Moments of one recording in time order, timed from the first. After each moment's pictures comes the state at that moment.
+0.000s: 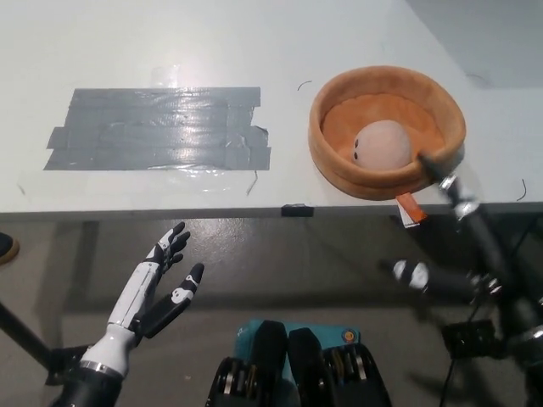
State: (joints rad) left_arm -0.15 0.22 -0.10 0.14 0.10 -0.17 -0.08; right_arm -0.23 -0.24 0.08 -0.30 -0.15 -0.03 0.12
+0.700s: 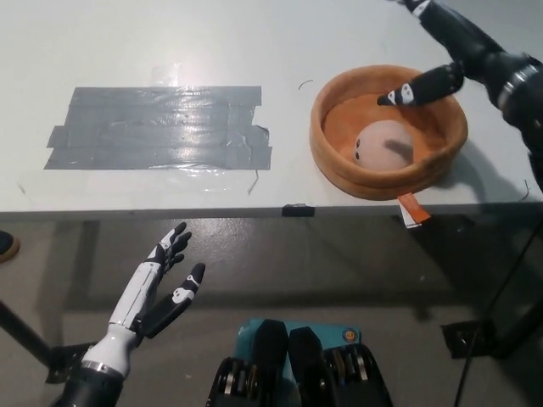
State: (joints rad) left_arm -0.15 0.22 -0.10 0.14 0.11 -0.17 -0.08; right_arm -0.98 -0.44 0.36 0.29 -0.28 0.28 0.37
